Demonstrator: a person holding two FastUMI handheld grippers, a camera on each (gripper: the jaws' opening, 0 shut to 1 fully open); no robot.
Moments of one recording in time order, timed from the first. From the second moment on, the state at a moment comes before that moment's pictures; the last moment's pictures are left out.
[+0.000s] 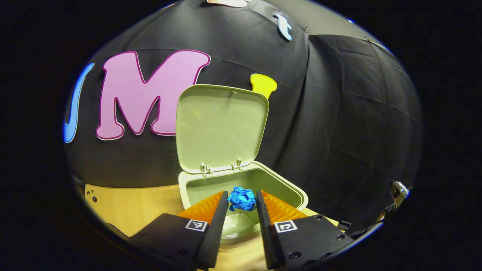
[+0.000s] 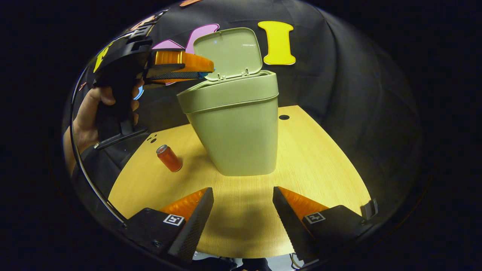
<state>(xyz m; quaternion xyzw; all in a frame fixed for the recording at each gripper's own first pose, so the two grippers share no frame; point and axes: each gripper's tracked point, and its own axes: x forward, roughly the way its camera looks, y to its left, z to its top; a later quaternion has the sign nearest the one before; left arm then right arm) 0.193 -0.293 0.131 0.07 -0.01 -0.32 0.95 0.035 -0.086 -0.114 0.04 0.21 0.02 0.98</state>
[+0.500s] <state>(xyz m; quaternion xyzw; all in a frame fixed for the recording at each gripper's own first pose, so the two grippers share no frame) 0.190 -0.195 0.148 0.04 -0.07 -0.18 0.98 0.059 -0.046 -0.141 0.03 0.26 0.10 0.96</state>
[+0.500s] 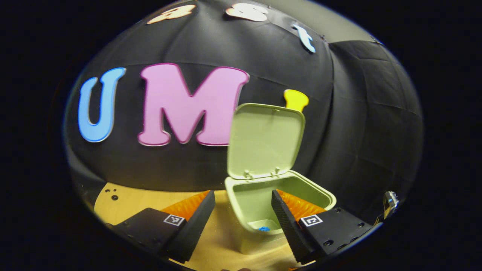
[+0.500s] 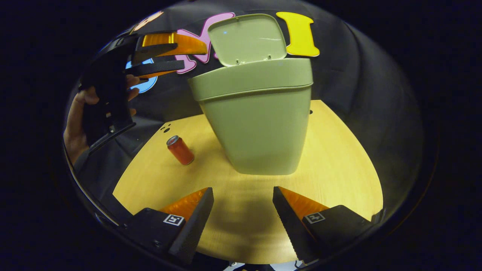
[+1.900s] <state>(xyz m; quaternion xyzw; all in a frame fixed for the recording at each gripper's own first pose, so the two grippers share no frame) 0.001 0.204 -0.059 -0.12 0.07 0.19 0.97 0.199 0.200 -0.166 -0.12 0.26 0.23 0.93</state>
